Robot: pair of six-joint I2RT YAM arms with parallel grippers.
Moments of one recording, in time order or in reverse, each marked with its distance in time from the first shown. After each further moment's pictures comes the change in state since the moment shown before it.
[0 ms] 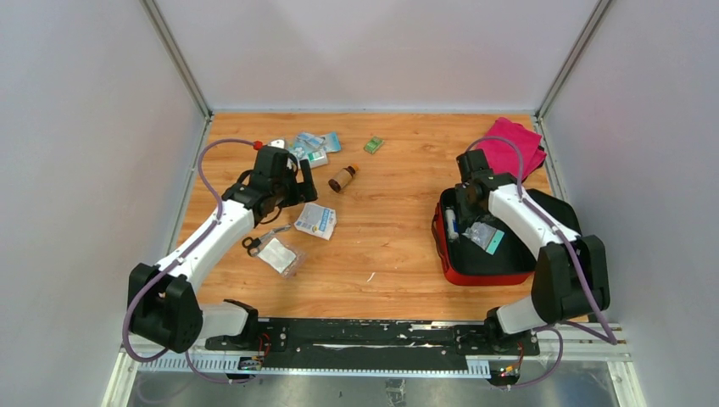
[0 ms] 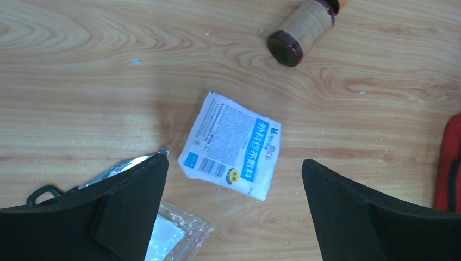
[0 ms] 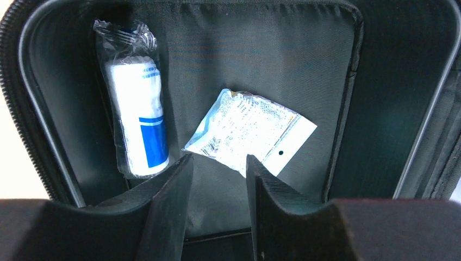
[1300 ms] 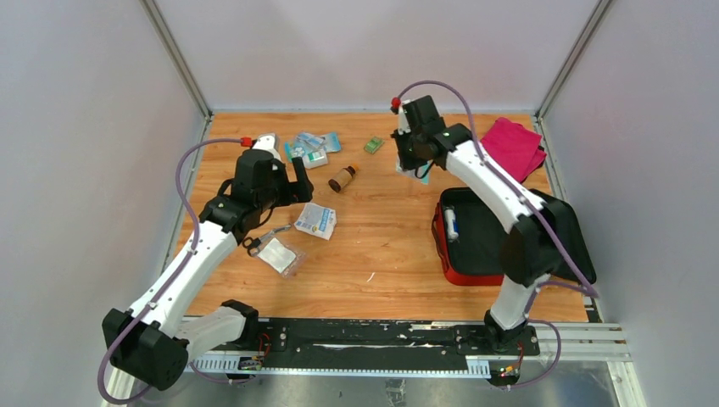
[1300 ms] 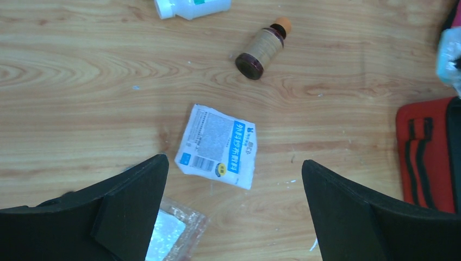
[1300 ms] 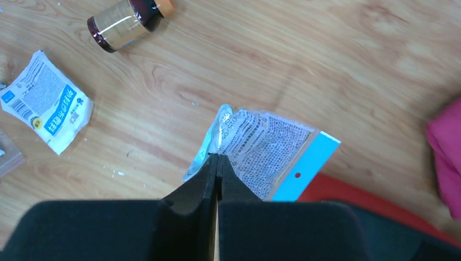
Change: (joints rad) left arm -0.030 -0.217 0.018 -0.066 -0.016 0.078; right arm 0.269 0.374 0.692 0.013 -0.272 -0.064
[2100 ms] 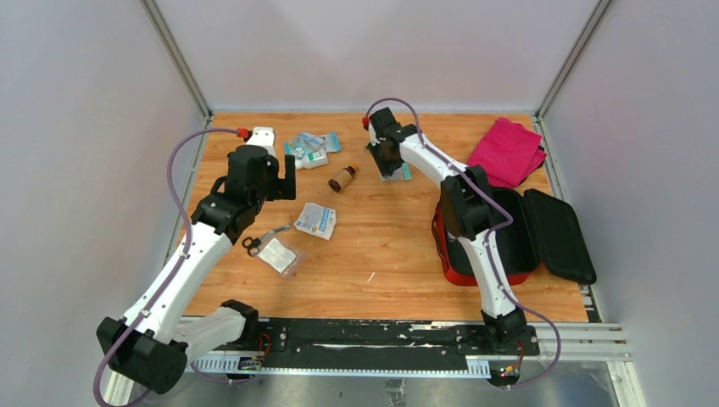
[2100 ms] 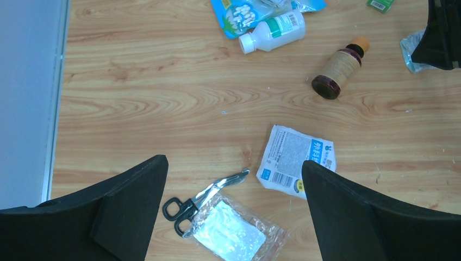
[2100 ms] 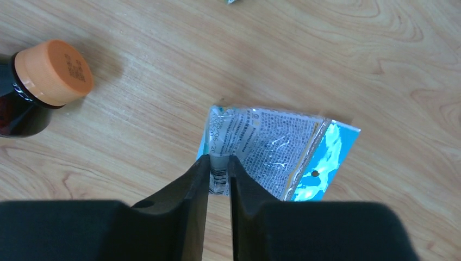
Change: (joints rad) left arm 0.000 -0.019 0.059 -0.047 -0.220 0.262; right arm -0.007 0.575 0.397 -0.016 0.032 -0.088
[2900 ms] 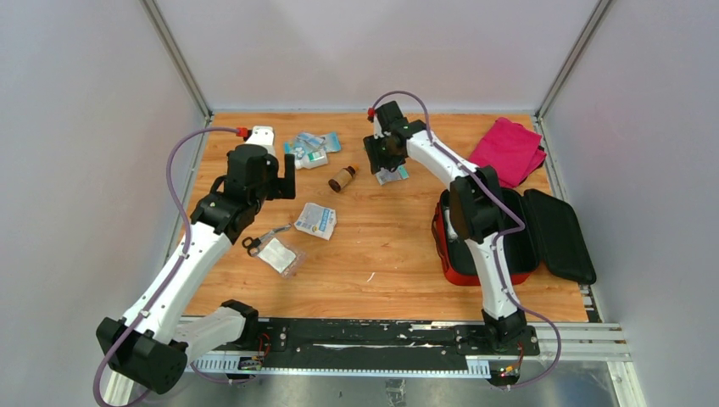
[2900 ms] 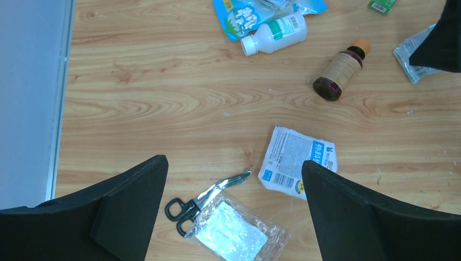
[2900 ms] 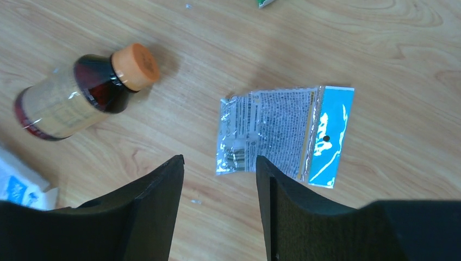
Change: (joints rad) left arm 0.000 0.002 0.011 -0.006 -0.003 0.002; right arm -0.021 -0.123 -0.077 0.032 -0.137 0.137
